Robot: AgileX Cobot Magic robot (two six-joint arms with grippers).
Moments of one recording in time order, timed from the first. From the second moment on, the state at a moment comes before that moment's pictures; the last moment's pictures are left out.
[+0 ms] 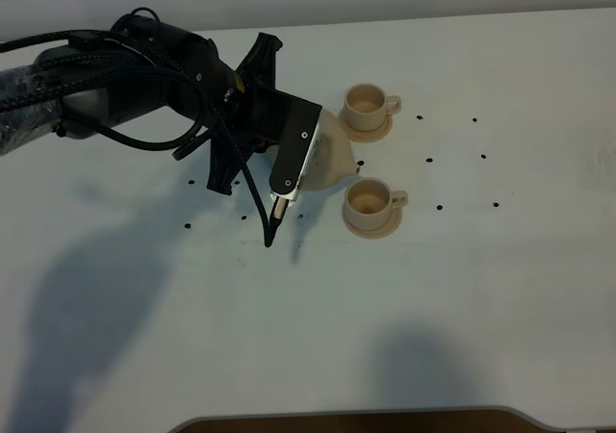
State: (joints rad) left arm -0.51 1.94 -1.34 0.02 0.44 1.54; right arm 0.12 -0.01 -0.49 0.10 1.07 -0.09
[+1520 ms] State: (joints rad) left arm -0.58 1.94 -1.34 0.26 0.34 1.57; right arm 0.12 -0.01 -0.49 0.10 1.07 -0.09
